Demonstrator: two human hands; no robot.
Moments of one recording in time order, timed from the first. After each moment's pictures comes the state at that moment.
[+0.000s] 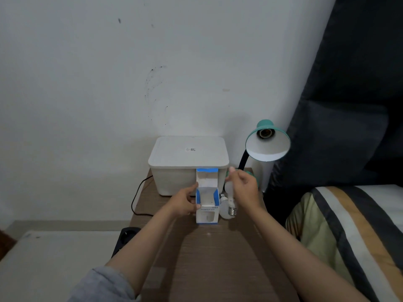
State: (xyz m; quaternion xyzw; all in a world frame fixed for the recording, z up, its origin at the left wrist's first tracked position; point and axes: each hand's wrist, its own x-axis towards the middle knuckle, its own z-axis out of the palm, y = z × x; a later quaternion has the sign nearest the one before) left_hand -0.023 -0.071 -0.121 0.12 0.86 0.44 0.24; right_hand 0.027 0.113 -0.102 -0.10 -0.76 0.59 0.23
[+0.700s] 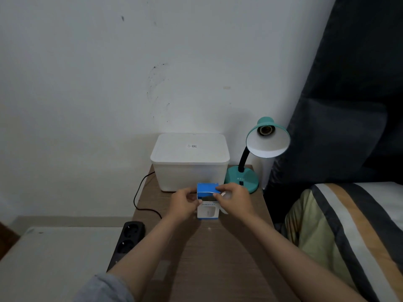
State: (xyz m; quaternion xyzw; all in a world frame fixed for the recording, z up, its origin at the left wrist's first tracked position) left_hand -0.001 -0.067 -0.143 0.10 0.87 0.47 0.07; right_hand 0.037 0.100 -0.131 -0.08 -0.92 0.37 0.14
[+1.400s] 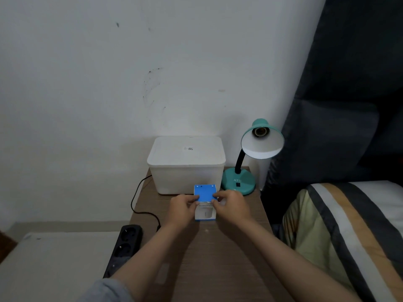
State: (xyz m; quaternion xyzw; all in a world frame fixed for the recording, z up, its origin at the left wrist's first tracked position) left_hand 0.005 -0.065 -0.158 0.13 0.89 0.45 0.01; right_hand 0.046 0.099 -0.136 -0.07 -0.94 0.31 0.11
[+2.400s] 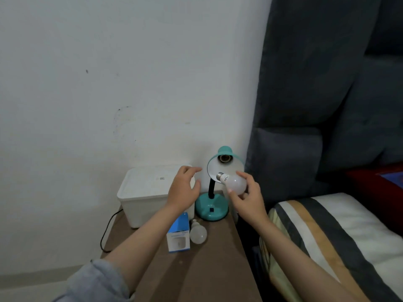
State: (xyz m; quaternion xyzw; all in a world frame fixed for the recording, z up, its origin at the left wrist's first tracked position) left_hand -0.016 0.030 -0.033 0.29 0.83 0.45 -0.15; right_hand 0.081 0.200 -0.054 -0.10 -0.79 0.52 0.31
